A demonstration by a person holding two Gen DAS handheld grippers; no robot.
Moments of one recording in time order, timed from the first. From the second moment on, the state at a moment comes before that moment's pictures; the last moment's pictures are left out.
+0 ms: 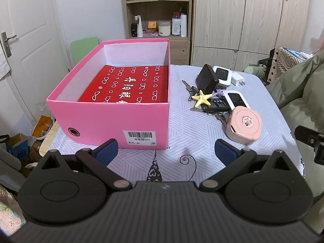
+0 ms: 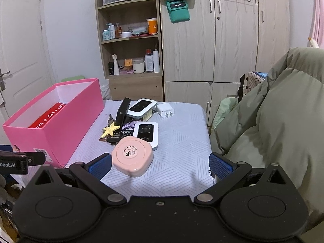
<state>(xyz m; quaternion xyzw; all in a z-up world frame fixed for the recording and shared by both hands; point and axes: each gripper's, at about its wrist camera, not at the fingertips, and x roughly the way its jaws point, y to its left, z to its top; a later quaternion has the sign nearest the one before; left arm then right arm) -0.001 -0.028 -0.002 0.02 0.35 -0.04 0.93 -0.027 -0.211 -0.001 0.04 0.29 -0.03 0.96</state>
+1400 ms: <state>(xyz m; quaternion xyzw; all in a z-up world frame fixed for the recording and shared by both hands) -0.002 -0.026 -0.003 0.02 0.35 -0.03 0.93 -0.026 -0.207 -0.002 0.03 0.29 -0.02 0.96</state>
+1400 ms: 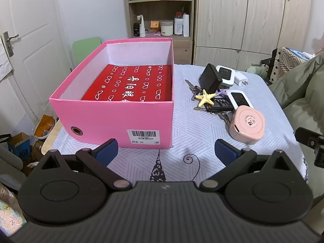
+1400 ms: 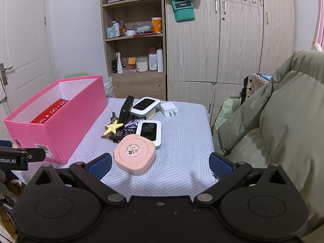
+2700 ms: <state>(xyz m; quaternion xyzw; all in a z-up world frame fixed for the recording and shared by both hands) 0.050 0.005 0.064 0.17 0.38 -0.13 0.90 0.018 -0.228 -0.003 0.02 0.23 0.18 0.96</state>
